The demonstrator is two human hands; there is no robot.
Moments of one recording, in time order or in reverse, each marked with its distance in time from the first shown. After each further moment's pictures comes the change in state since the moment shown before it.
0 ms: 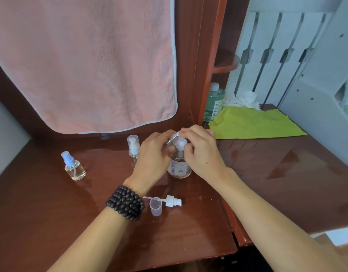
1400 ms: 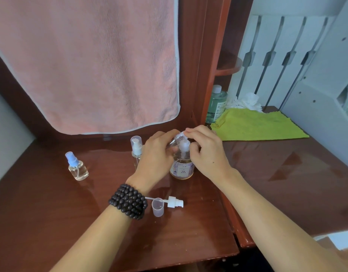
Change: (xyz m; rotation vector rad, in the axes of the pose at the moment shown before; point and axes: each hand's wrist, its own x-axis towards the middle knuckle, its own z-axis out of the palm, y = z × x) left_hand 0.003 0.007 -0.005 0.012 -0.003 0.010; right_hand 0.002 0.006 -0.004 0.059 0.093 -0.024
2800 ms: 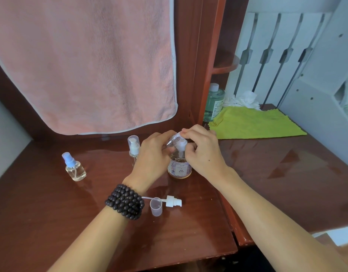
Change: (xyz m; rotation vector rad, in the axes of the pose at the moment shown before) left_hand -0.001 -0.002 -0.001 0.010 -0.019 -0.019; right_hand -0.001 -0.004 0.004 0.010 -0.038 0.091
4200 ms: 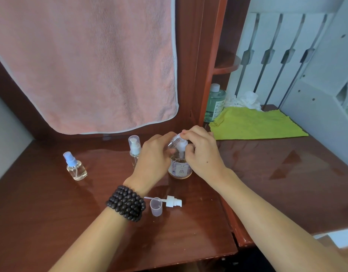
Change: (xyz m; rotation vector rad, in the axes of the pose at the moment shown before) left_hand -0.002 -0.001 0.003 0.059 -0.013 0.016; right_hand -0.002 0.000 0.002 -0.049 -0.056 -0.013
